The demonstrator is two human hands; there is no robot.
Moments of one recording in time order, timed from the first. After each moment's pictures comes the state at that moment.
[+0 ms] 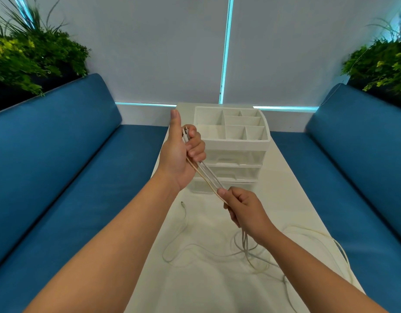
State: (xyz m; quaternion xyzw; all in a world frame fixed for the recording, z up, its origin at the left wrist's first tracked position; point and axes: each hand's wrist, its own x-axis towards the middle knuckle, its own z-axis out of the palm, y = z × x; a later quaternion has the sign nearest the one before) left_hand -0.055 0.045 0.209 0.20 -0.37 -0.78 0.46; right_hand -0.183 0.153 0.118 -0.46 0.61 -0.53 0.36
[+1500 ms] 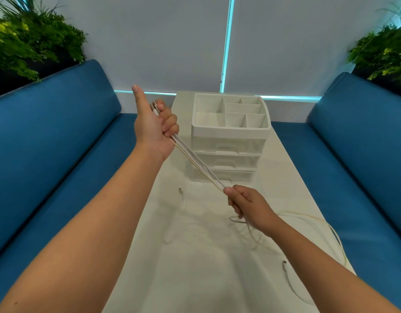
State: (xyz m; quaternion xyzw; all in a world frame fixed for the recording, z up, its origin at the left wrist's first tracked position) left_hand -0.033 0.017 0.222 0.25 -0.28 -0.74 0.56; right_hand -0.207 0.163 0.092 -0.50 0.65 -0.44 0.37
